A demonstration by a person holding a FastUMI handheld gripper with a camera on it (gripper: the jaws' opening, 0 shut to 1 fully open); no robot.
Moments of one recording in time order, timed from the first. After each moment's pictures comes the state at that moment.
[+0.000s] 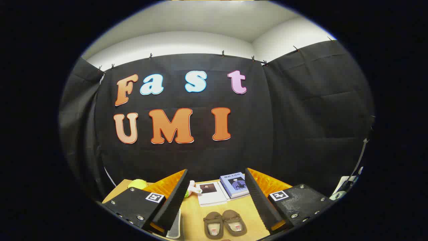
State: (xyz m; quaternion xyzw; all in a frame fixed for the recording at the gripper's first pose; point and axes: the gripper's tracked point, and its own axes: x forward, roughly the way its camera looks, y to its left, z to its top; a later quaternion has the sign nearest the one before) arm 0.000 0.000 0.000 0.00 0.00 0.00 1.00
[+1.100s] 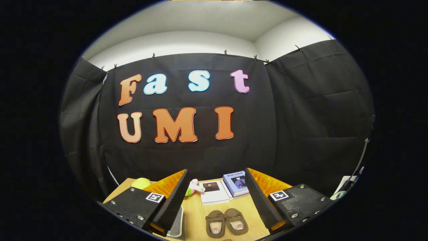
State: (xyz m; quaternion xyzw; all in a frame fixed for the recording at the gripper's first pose) arm -0.007 -0.003 -0.002 -0.01 0.00 0.01 1.00
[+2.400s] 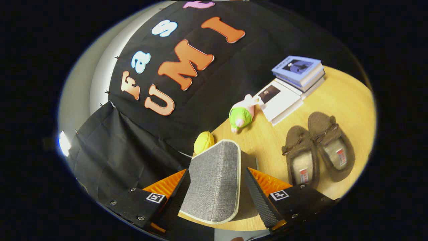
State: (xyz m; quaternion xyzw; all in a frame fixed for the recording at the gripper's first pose) arm 0.007 0.114 -0.265 0.32 0.35 0.26 0.84
